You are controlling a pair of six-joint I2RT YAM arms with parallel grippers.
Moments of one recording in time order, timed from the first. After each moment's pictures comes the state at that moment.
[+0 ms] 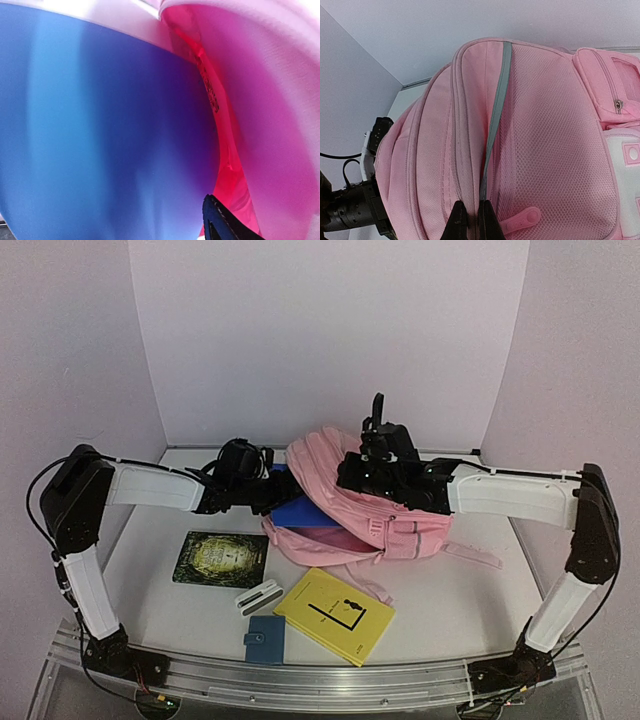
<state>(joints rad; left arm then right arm) -0.68 1.84 1.15 0.14 0.20 -0.86 0.87 1.71 1.32 -0.08 0.34 0.69</state>
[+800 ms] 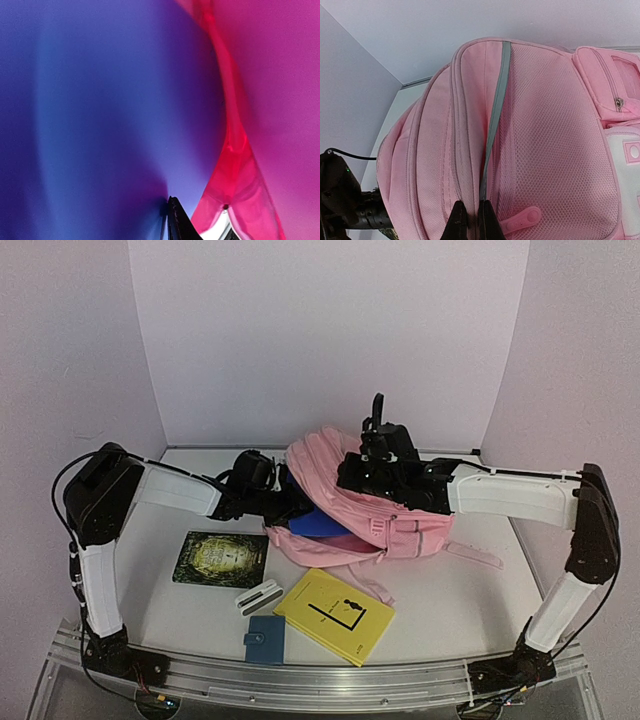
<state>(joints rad) -0.70 1.98 1.21 0.18 0.36 -0.91 0.87 1.71 1.32 -0.09 0.33 0.69</state>
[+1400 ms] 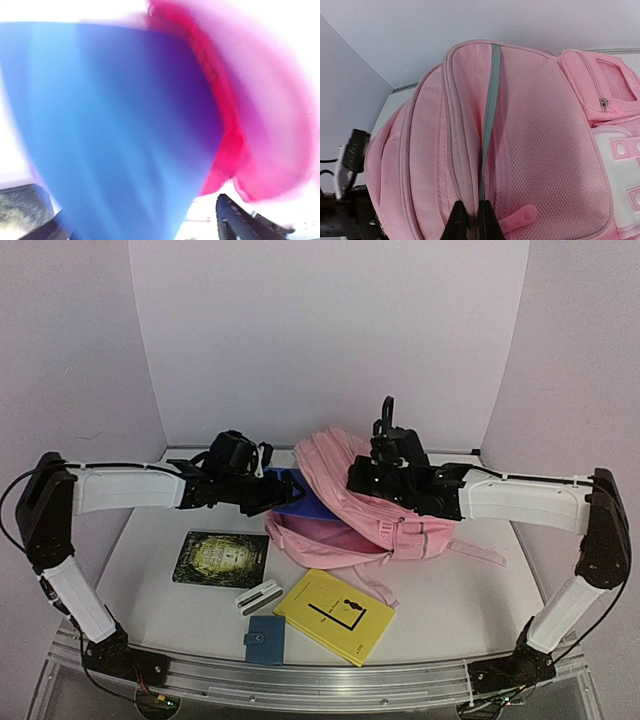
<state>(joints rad) -0.73 1.69 1.15 -0.09 0.19 -0.73 0.87 1.65 1.25 -0.08 0.39 0.68</state>
